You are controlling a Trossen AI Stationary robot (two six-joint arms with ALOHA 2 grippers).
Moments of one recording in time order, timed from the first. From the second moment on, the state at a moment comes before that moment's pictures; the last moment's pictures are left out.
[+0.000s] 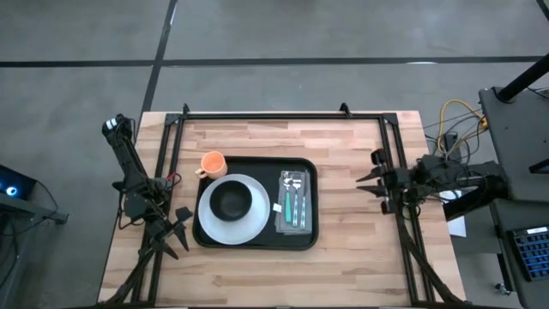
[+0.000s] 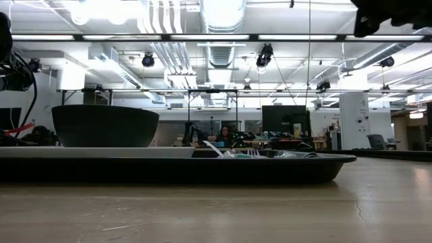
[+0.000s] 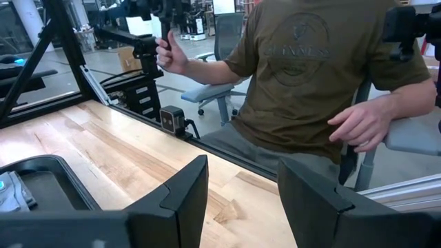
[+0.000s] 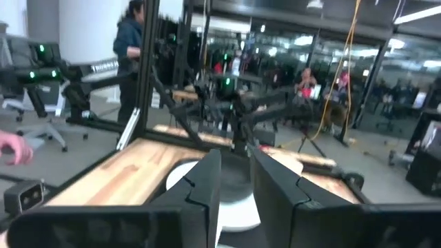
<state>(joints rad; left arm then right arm) -1.08 0.35 0.01 0.20 -0.24 0.04 0.13 0.22 0.27 0.04 -0.02 -0.14</state>
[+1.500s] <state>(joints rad) -1.08 0.35 0.01 0.20 -0.24 -0.08 0.11 0.02 0.01 0.11 -0.02 -0.30</state>
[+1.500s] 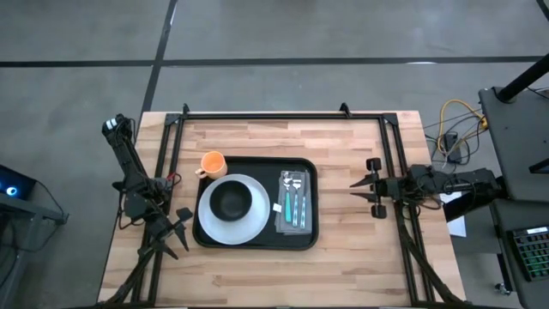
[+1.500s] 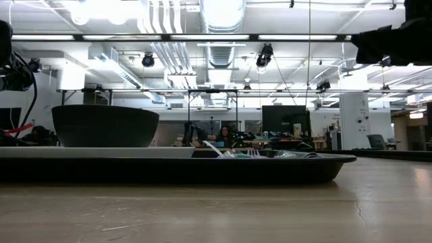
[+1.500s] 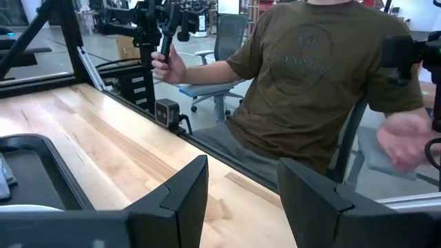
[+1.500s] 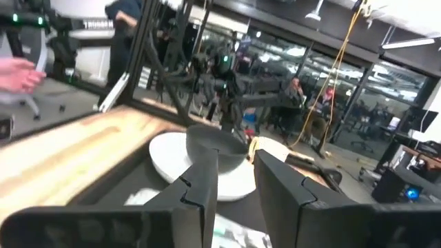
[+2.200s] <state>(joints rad) -1.08 0.35 0.01 0.20 -0.24 -0.09 0.11 0.03 0.01 0.03 0.13 -0.35</state>
